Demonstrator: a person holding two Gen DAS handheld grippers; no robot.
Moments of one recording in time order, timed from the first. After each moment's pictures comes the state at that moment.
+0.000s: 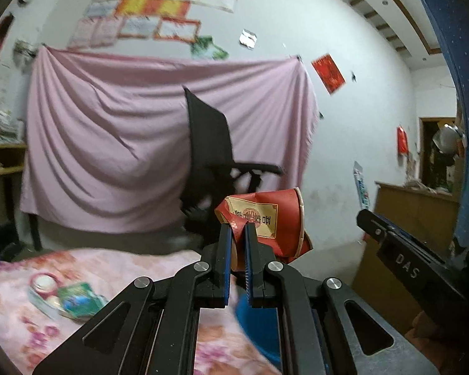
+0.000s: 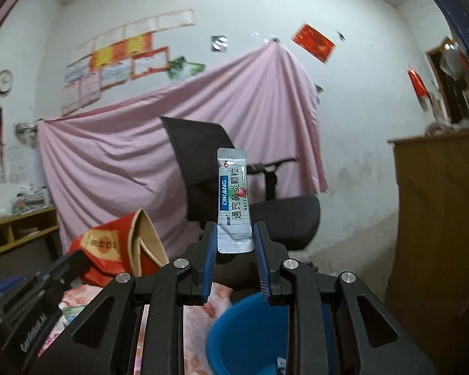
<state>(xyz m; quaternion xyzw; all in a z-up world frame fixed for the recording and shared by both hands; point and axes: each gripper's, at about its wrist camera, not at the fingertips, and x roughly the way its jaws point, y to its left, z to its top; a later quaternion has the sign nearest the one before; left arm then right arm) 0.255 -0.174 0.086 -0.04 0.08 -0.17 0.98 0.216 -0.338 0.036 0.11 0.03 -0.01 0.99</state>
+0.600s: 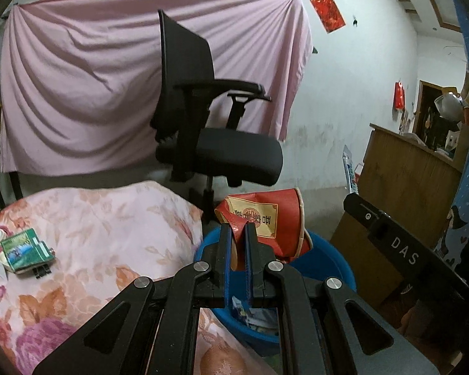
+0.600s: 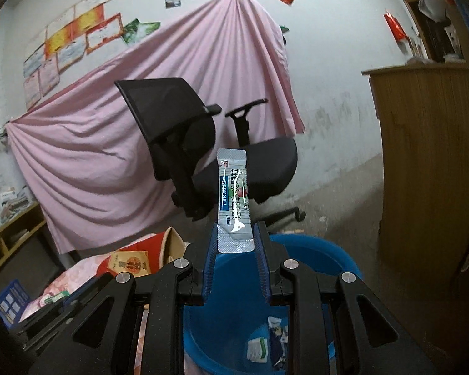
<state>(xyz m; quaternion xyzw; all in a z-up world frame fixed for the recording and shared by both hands) 0.298 -0.232 0.052 -0.03 0.23 -0.20 0.95 0.247 -0.385 0.002 0.17 0.15 -0.03 0.97</state>
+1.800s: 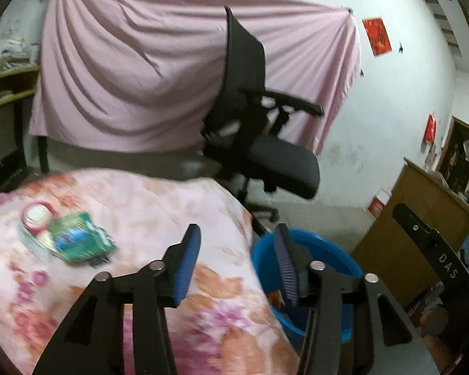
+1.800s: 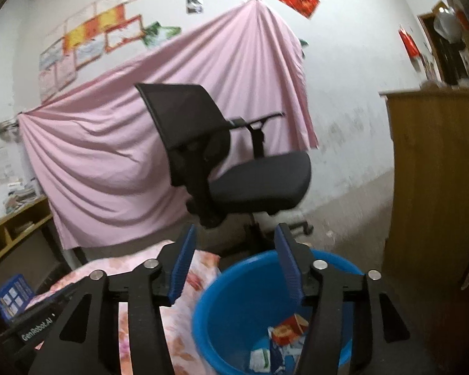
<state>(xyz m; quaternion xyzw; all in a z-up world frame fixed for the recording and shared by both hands) 0.281 -0.128 0.068 -0.11 0.24 -0.12 0.96 0.240 -0.354 0.030 0.14 0.12 -0.01 0.98</state>
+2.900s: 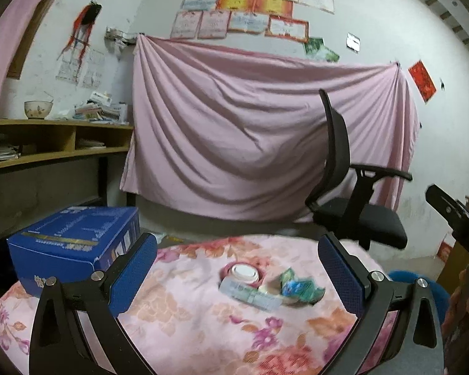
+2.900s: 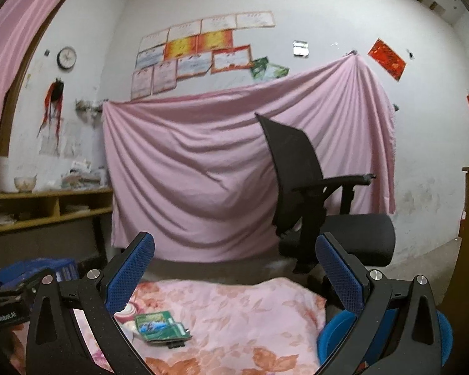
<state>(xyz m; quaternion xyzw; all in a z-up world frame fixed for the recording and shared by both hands) 0.202 0.056 0.044 -0.07 0.10 0.05 0.99 0.233 -0.179 0.042 0.03 0.00 0.13 0.99</state>
